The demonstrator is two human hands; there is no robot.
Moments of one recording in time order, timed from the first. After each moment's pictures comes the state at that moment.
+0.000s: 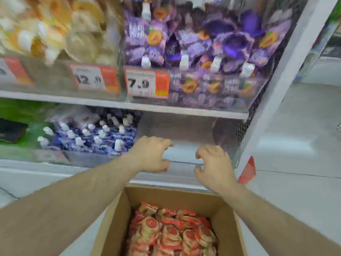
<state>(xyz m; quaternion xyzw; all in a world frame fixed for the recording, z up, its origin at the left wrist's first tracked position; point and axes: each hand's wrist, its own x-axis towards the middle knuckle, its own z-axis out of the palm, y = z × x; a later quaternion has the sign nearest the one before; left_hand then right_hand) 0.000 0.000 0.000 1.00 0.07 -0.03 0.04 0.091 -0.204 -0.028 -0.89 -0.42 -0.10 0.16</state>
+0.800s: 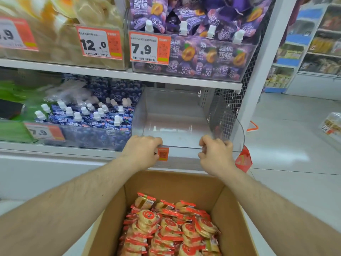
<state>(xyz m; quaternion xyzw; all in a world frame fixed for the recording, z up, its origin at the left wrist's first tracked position) -0.053 -0.024 -0.071 0.99 0.11 0.12 -0.02 0.064 -0.227 -0.070 -0.92 -0.33 -0.10 0.17</state>
